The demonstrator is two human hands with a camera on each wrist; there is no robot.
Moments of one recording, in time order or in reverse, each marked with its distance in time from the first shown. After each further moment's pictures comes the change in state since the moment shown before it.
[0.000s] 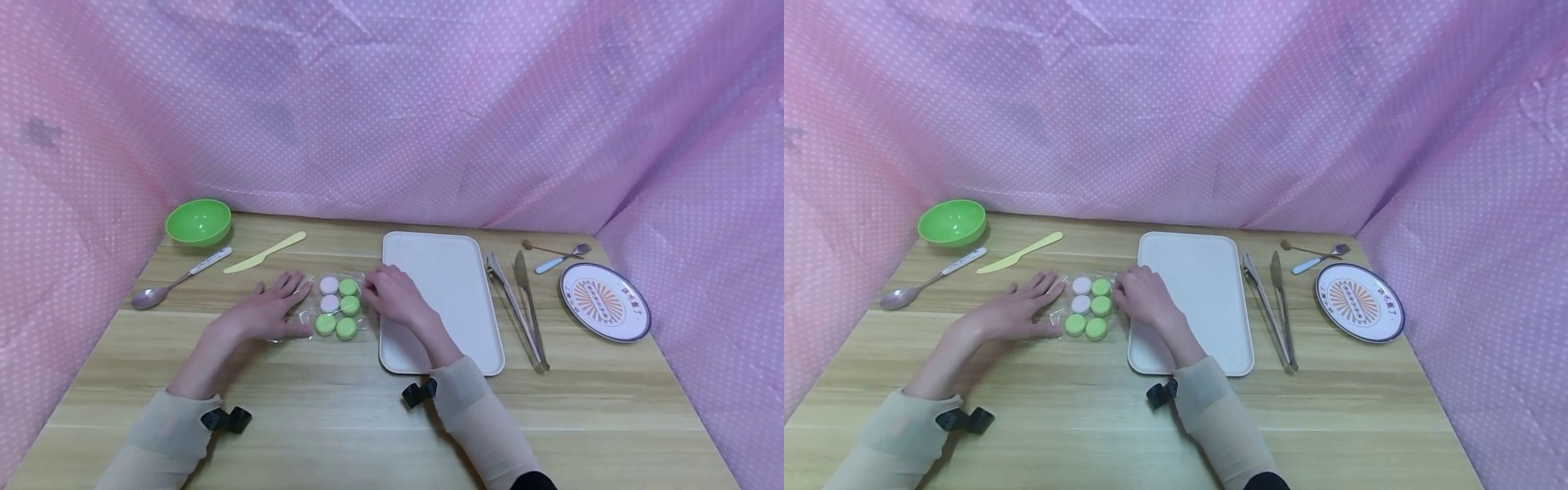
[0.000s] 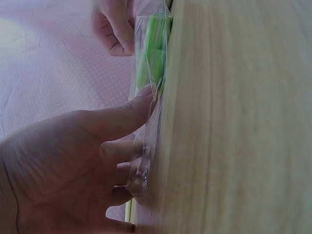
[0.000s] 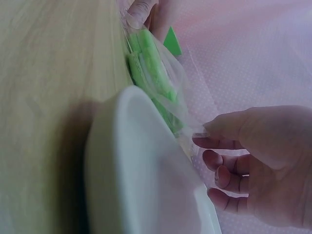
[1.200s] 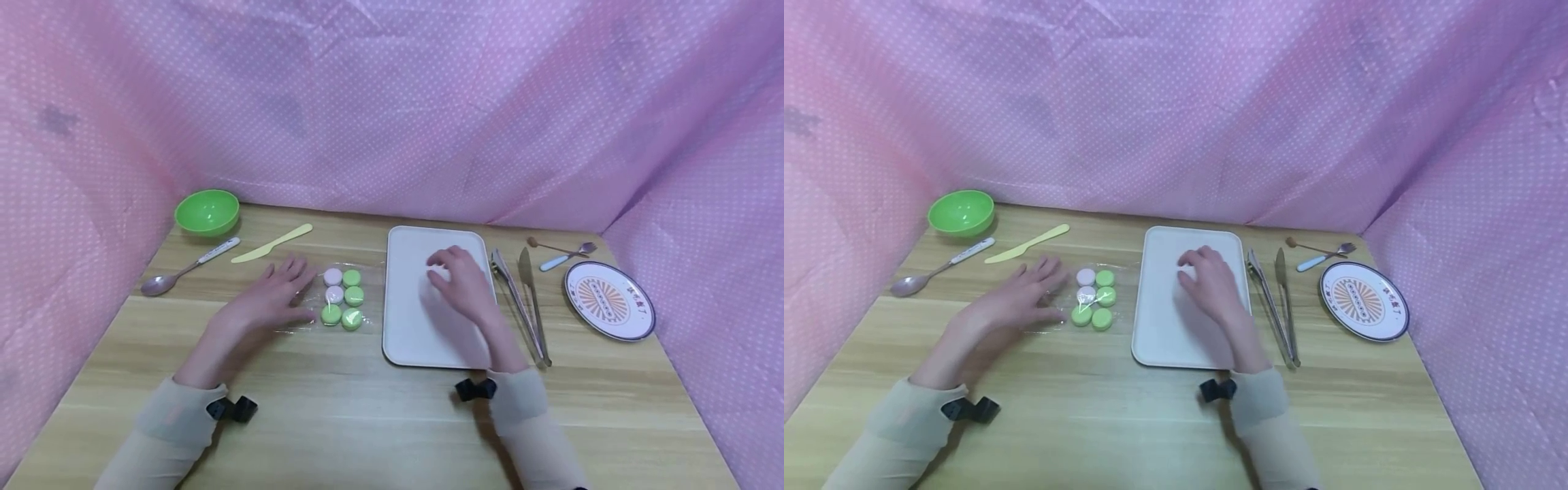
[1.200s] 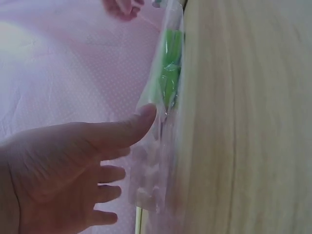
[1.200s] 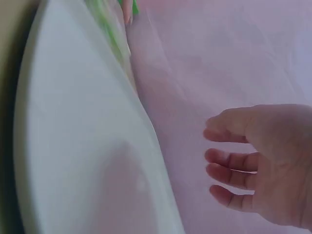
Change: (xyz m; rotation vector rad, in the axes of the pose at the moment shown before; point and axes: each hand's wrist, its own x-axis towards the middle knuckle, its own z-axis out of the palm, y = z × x) left_hand -0.005 0.006 -0.006 -0.031 0.120 0.023; right_hand -0.057 0.070 -0.051 0.112 0.229 0.101
